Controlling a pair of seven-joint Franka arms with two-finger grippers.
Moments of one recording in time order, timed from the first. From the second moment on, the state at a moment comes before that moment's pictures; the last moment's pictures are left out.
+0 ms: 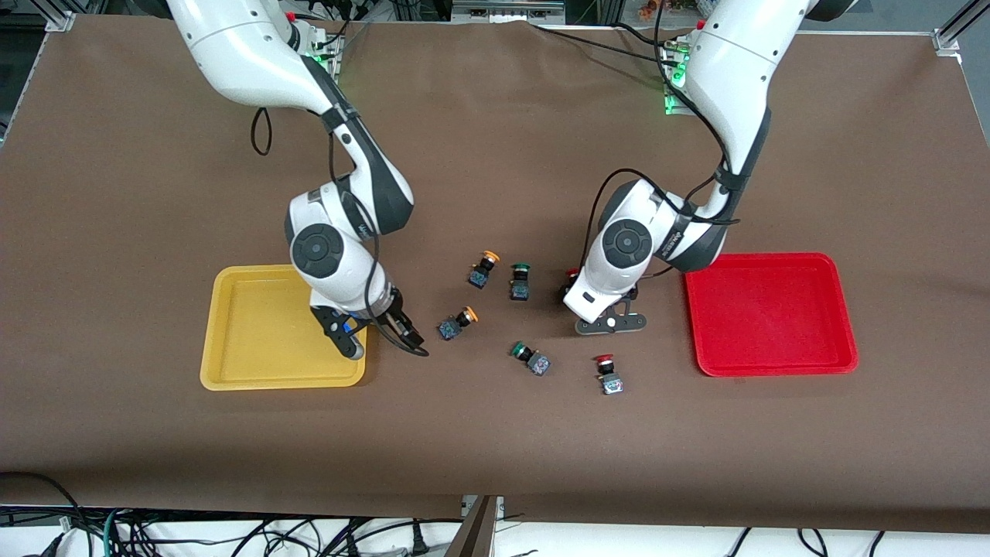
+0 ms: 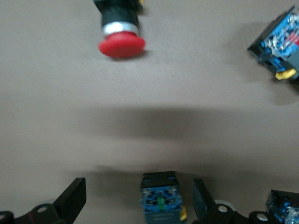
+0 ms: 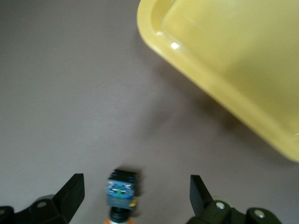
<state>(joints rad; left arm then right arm) -0.45 0.69 -0.06 -1.69 0.04 2.34 -0.64 0.49 0.73 0.00 -1.47 0.11 2.34 1.31</state>
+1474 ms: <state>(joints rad) -0.10 0.45 -0.05 -1.81 0.05 2.23 -0.05 0.45 0.78 -0.03 -1.38 0.06 2.20 0.93</state>
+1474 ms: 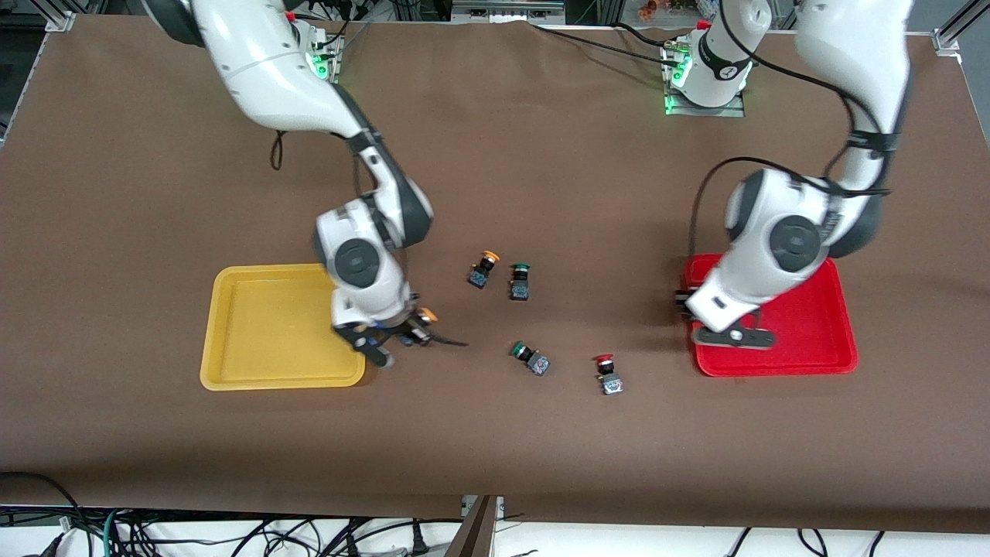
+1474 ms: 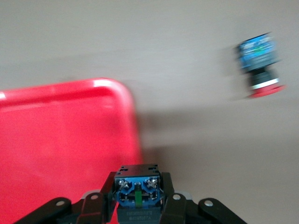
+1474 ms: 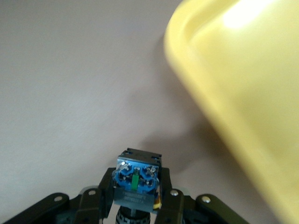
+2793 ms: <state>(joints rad) -0.06 0.43 -0.17 -1.65 0.08 2.24 -0.14 0.23 0.68 -0.06 -1.45 0.11 1.93 0.32</state>
